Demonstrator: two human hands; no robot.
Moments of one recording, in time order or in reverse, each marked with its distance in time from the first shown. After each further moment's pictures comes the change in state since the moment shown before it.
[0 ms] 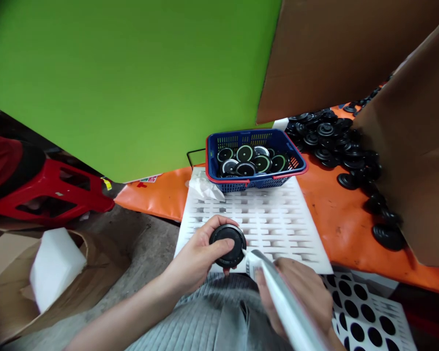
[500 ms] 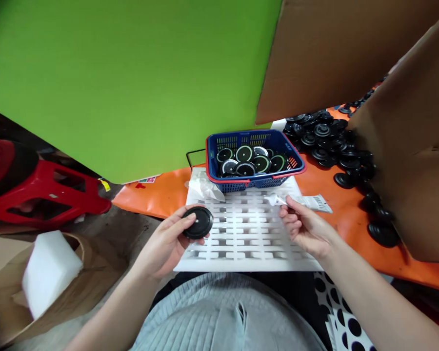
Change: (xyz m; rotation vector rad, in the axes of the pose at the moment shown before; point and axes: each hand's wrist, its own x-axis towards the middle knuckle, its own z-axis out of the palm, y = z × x) left_hand -0.009 0.012 -0.056 -0.153 0.164 0.177; right_hand 0.086 0.088 -0.020 0.875 -0.260 1.330
